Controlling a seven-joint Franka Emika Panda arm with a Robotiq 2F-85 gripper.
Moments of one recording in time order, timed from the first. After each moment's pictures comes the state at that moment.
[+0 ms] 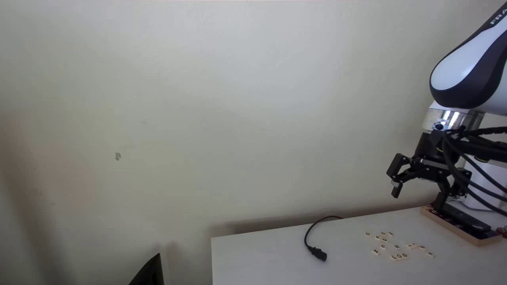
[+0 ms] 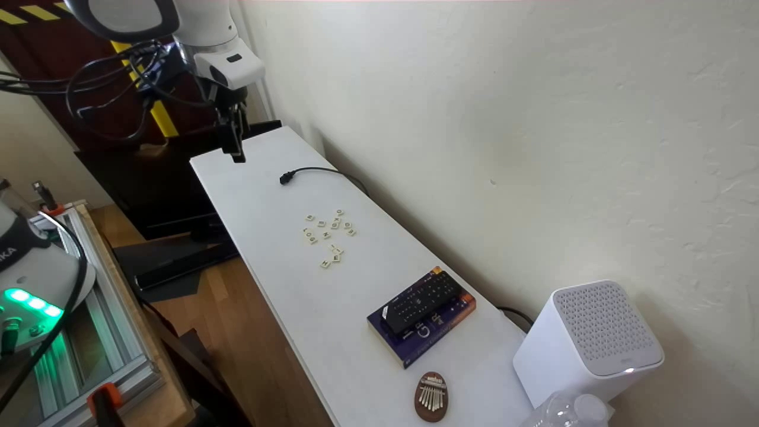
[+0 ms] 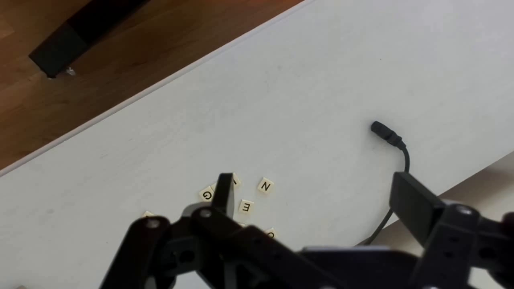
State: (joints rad) arm 0.00 -0.15 -0.04 -2.77 0.37 2.63 0.27
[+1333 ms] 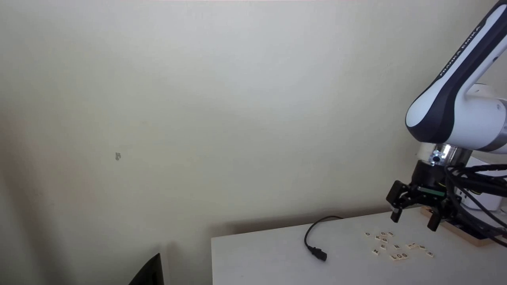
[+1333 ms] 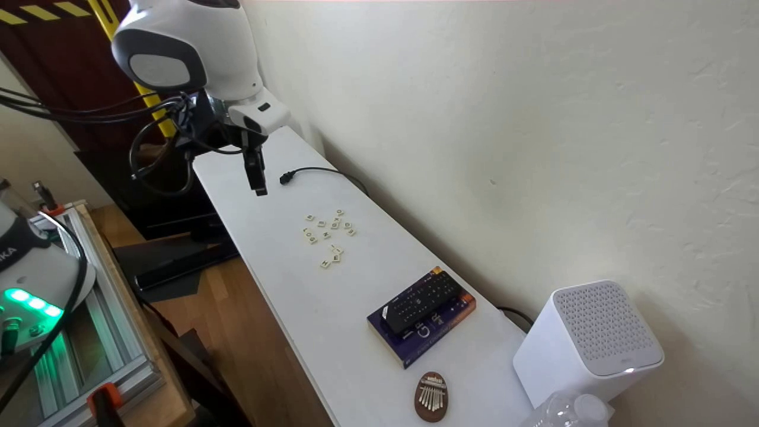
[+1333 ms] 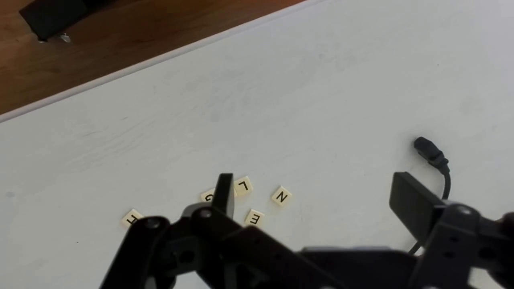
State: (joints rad) arm -0.01 0.12 -0.05 -2.71 0.59 2.80 -0.11
